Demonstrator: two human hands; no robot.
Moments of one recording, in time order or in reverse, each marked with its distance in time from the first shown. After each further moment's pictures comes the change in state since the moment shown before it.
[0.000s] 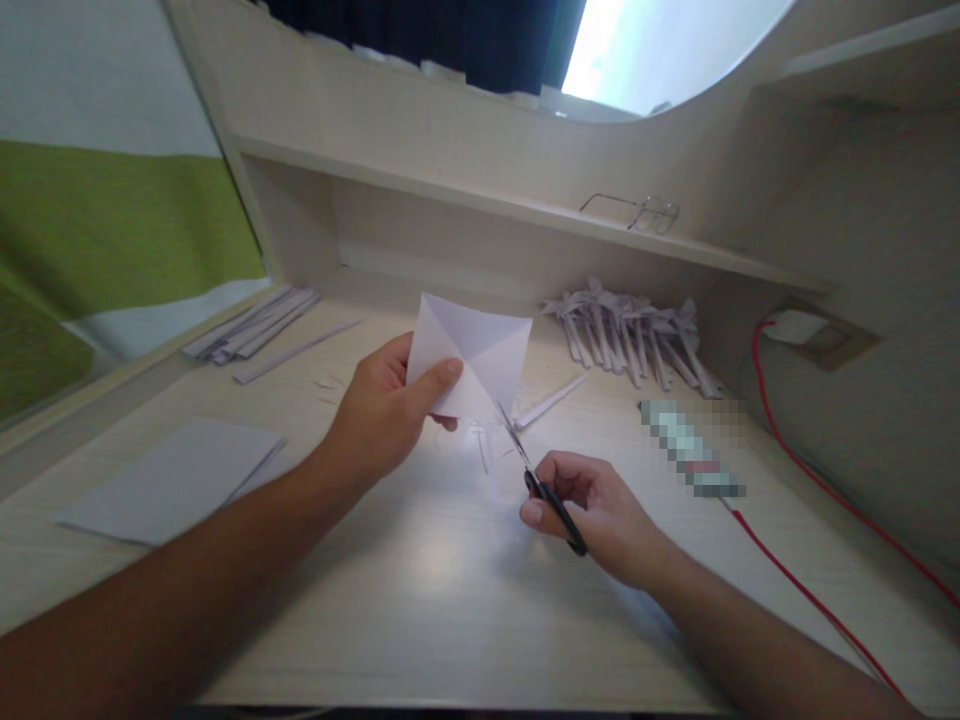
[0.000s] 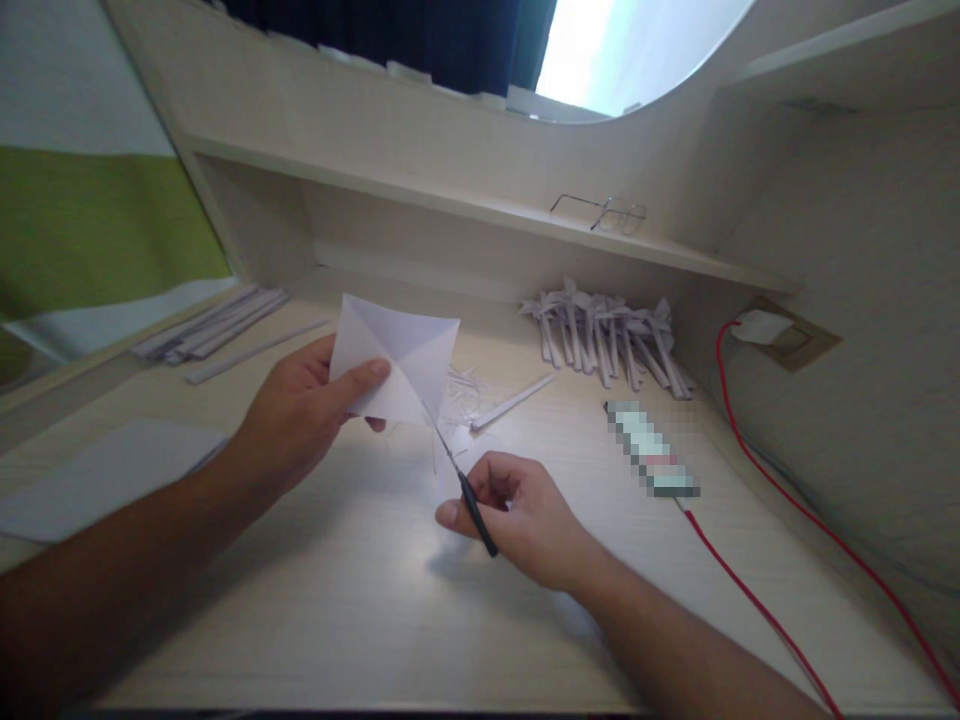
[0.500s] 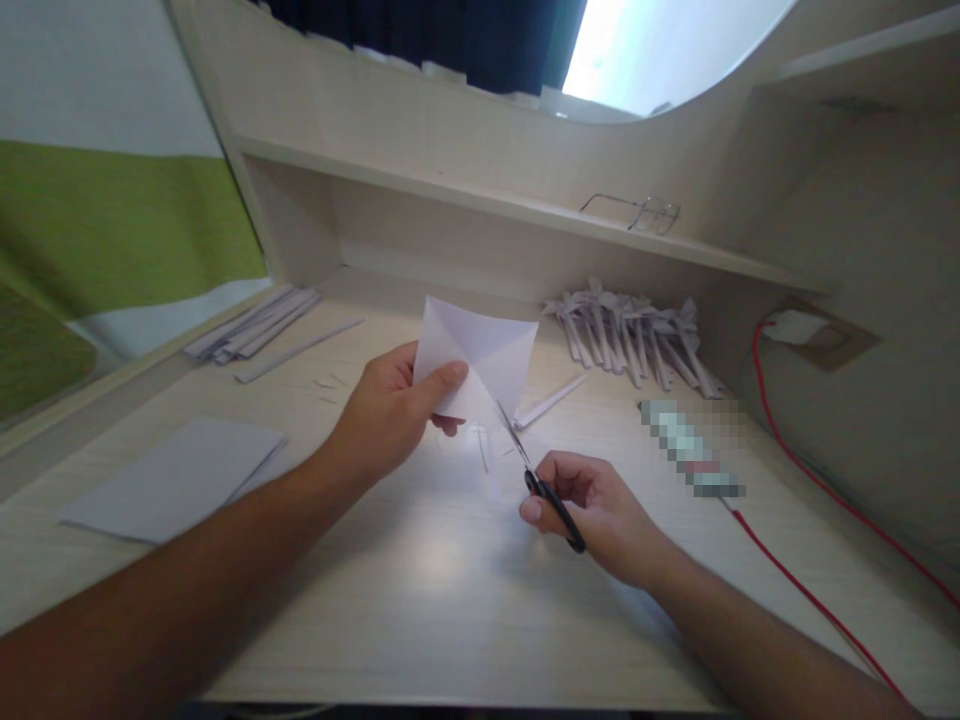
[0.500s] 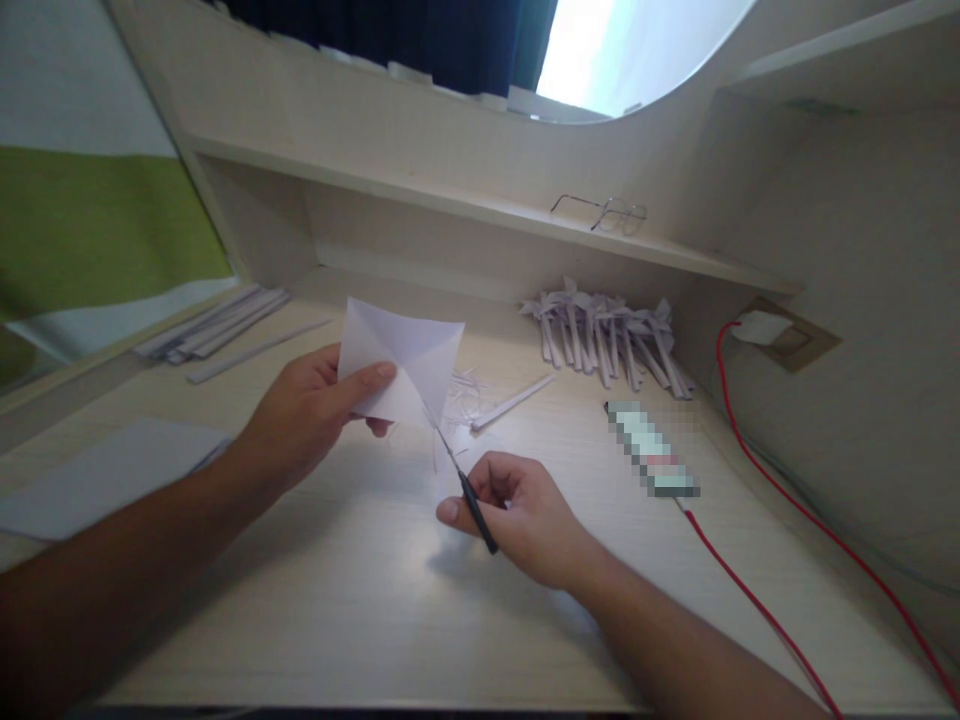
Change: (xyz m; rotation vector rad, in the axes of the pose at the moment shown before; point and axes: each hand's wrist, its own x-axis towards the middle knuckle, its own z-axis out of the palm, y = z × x) left_hand -0.001 0.005 0.002 0.052 -0.019 -0.091; right_hand -0.001 -0.001 0.001 0.027 -0.009 0.014
